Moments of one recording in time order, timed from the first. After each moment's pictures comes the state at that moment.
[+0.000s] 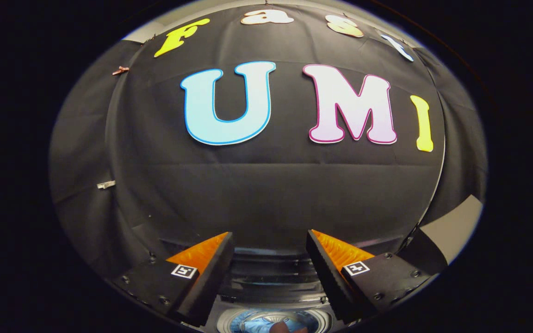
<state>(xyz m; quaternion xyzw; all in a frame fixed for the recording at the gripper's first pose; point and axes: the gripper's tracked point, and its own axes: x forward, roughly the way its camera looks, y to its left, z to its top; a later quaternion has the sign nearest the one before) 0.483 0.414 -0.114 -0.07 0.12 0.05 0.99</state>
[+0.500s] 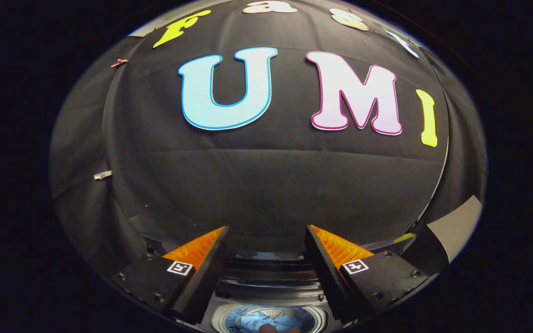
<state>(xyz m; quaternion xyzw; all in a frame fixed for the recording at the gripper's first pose) 0.473 0.409 -0.132 -0.07 0.16 0.06 0.98</state>
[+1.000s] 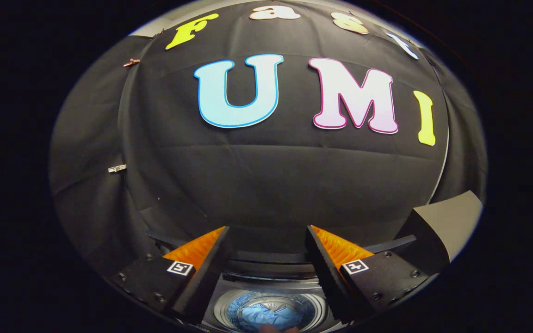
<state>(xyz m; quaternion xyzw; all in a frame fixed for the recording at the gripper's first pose) 0.403 0.404 -0.137 -0.07 0.15 0.08 0.98</state>
